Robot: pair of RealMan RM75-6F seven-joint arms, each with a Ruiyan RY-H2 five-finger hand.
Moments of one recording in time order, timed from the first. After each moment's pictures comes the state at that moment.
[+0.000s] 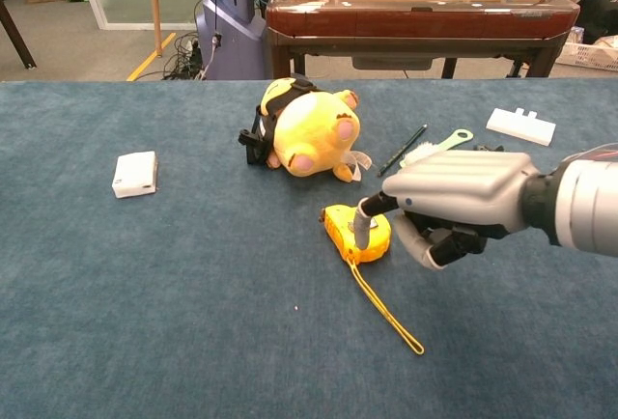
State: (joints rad) left arm -0.02 -1.16 -0.06 -1.71 1.45 1.56 0.10; right arm 0.73 -1.40 0.08 -1.82 -1.13 0.73 -0.64
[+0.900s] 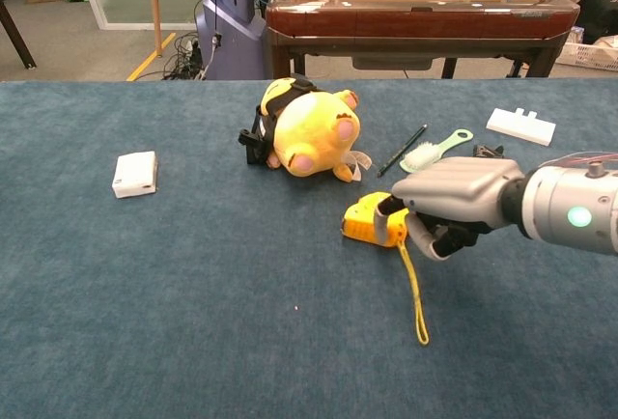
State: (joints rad) left arm -0.02 -1.18 -0.06 -1.70 1.45 1.56 0.09; right arm 0.85 -1.46 0.01 -1.69 -0.90 0.81 -0.69
